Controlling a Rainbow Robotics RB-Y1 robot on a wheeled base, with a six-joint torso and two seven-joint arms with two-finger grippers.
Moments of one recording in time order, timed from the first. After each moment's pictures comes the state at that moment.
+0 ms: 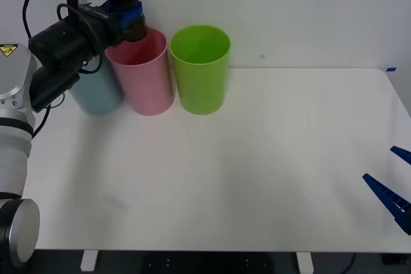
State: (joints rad) right arm 0.35 -0.40 -0.52 -1.66 0.96 -1.22 0.00; left arm -0.72 0.36 0.24 -1.13 -1.51 -0.68 0.22
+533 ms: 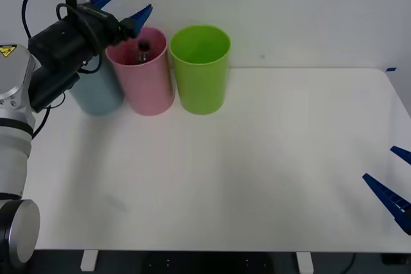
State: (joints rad) right arm 0.35 -0.40 -0.52 -1.66 0.96 -1.22 0.00; left arm -0.72 0.36 0.24 -1.13 -1.47 -0.69 0.21
